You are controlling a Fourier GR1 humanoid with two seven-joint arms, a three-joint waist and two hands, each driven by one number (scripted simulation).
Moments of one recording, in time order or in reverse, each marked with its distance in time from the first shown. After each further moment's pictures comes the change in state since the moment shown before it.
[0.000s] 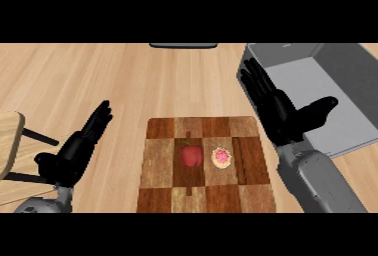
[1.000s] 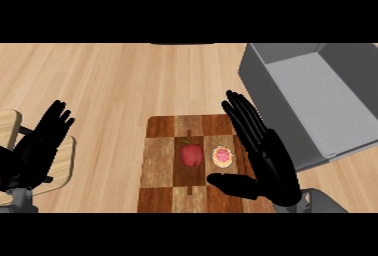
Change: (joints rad) left arm 0.059 0.042 0.222 -0.030 0.204 0.012 0.173; right arm 0.071 -0.197 0.385 -0.301 0.906 -0.304 0.068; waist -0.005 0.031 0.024
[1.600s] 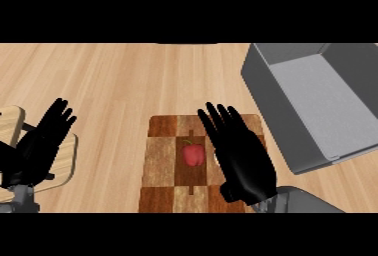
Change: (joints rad) left arm -0.019 -0.001 -0.003 0.005 -0.001 -0.002 0.014; right arm -0.196 0.019 0.158 -0.010 0.269 0.577 0.691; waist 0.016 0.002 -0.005
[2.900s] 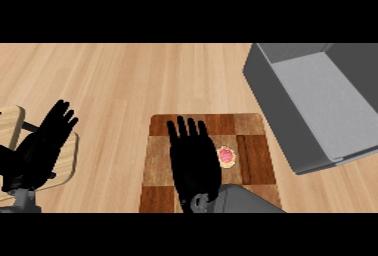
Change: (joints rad) left arm 0.022 -0.038 0.014 -0.048 -0.029 -0.011 0.027; right arm -0.042 0.390 -0.061 0.183 0.010 0.343 0.254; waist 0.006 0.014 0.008
